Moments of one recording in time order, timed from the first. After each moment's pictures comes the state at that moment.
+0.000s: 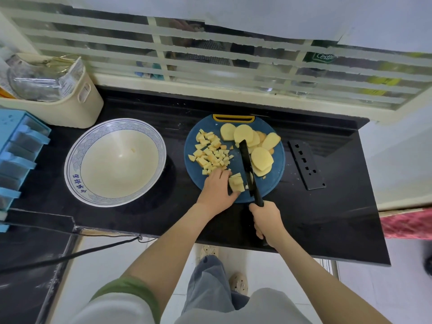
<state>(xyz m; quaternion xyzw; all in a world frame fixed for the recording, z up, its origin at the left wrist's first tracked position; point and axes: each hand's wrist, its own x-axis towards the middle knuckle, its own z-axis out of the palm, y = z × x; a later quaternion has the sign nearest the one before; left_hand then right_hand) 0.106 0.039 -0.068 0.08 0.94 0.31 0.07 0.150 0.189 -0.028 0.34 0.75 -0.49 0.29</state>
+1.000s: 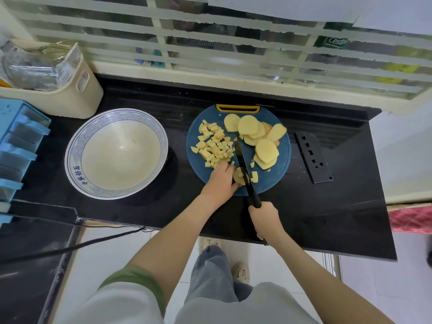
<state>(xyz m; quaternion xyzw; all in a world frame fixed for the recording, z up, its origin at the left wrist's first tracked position) 0.099 0.043 -0.070 0.10 0.94 0.30 0.09 0.155 0.182 -0.037 0.33 0.76 -0.43 0.35</state>
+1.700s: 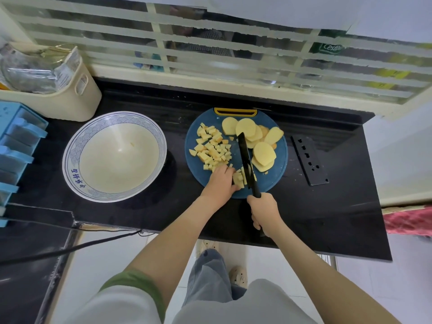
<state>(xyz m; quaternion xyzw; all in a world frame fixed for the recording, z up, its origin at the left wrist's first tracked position) 0.094 0.044 -0.068 0.10 0.94 0.30 0.12 0.138 0.181 -0.034 0.34 0.75 -0.49 0.30</state>
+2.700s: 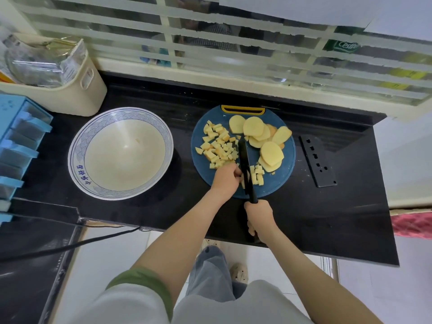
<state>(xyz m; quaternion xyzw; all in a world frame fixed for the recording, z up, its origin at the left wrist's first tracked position) 0.083 0.048 -0.061 -0.08 0.86 0.47 0.19 0.144 0.155 -0.052 0.41 0.71 -0.48 0.32</state>
